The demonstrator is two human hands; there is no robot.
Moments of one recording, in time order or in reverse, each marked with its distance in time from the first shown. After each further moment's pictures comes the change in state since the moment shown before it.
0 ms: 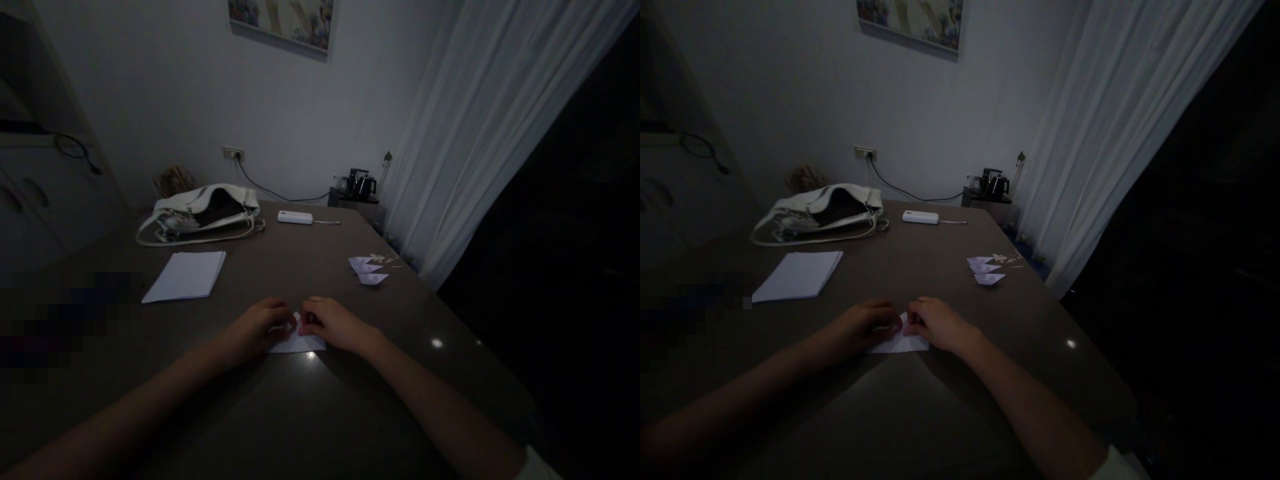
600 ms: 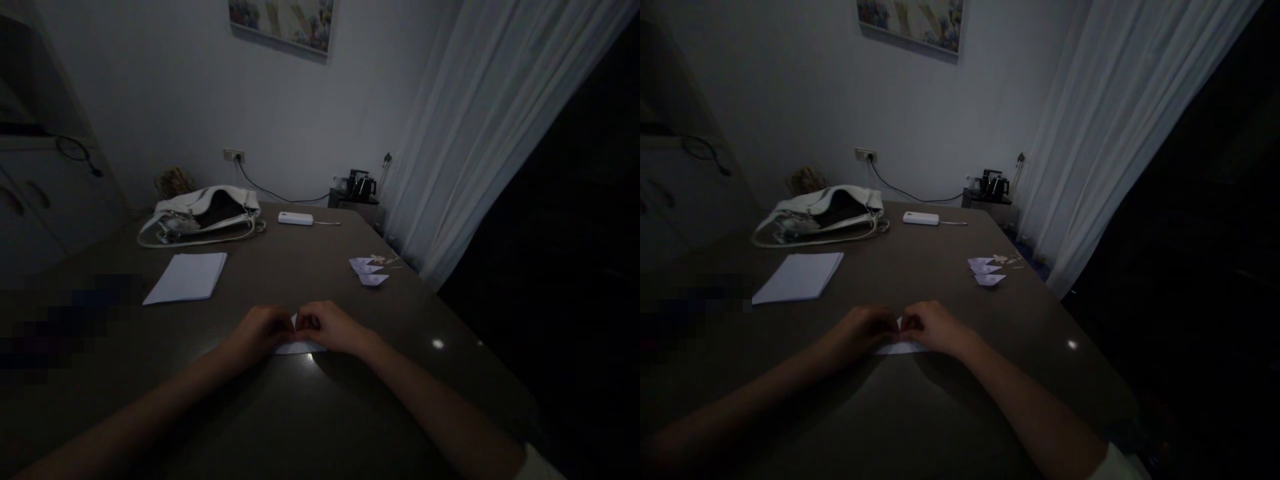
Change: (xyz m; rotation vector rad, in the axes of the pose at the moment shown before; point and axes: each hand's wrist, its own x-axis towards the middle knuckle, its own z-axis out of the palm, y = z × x) left_hand 0.003 0.013 0.003 -0.034 -0.015 -0.196; right_hand 0.004 -0.002 0.008 0.170 -0.022 0.021
